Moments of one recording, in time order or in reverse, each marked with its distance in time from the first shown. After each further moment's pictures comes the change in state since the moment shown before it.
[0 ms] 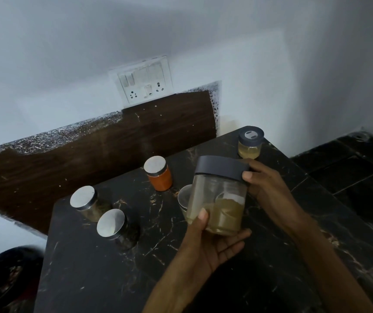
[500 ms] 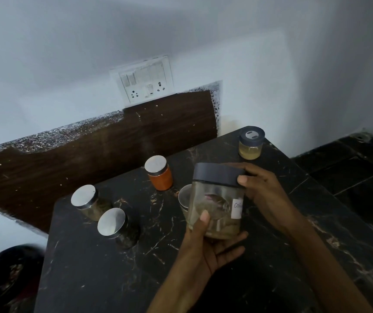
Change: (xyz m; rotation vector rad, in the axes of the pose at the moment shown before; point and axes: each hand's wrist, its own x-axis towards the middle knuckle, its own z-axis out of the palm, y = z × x) left_hand -0.002 -0.007 -0.001 -0.040 0.109 0.011; right_hand 0.000 0.006 0.003 0.004 -0.042 0.018
